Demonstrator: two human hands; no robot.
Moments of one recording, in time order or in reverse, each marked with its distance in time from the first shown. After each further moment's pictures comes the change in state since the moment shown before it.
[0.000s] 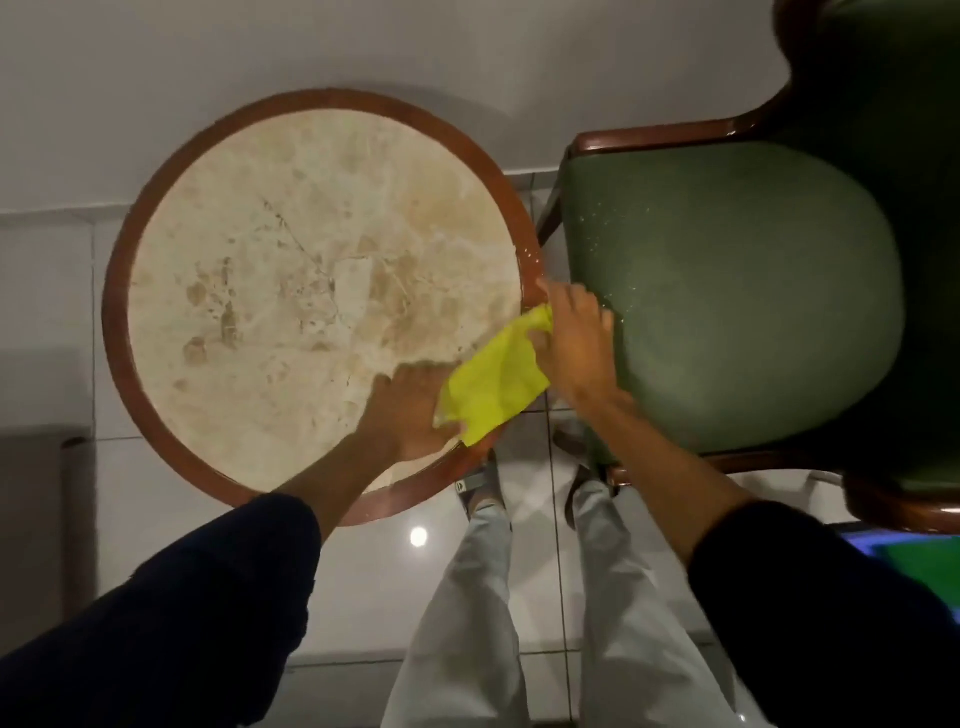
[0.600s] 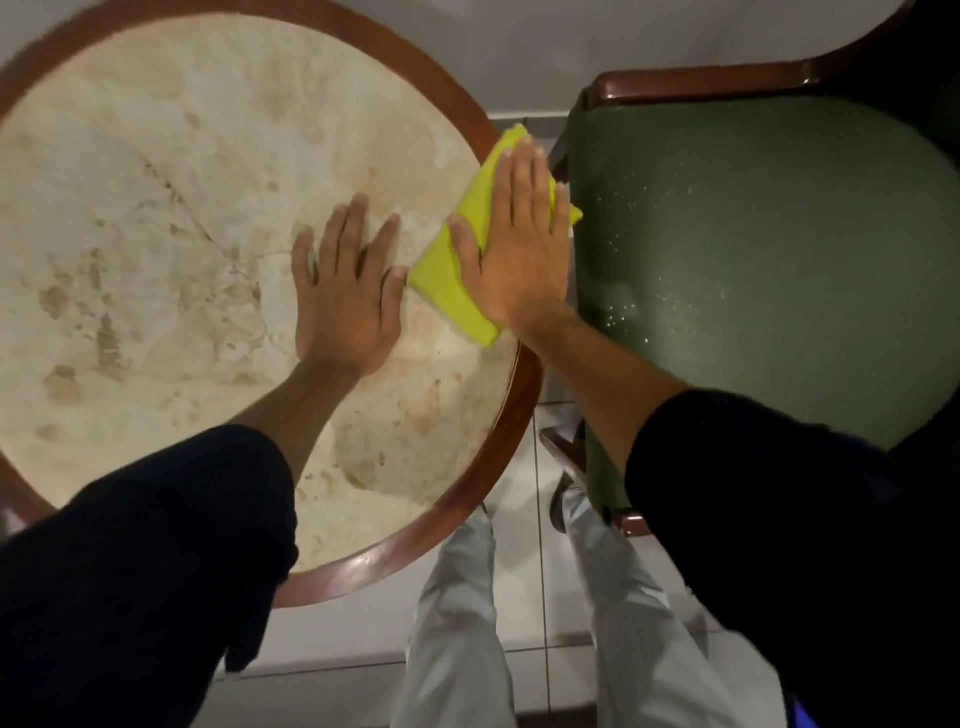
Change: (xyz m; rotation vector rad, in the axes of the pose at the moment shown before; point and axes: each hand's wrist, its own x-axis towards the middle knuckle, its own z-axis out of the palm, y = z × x) left_hand 0.149 -0.063 -0.004 0.122 0.571 -0.079; right_hand 0.144 -0.018 0.079 -0.303 0.082 -0.104
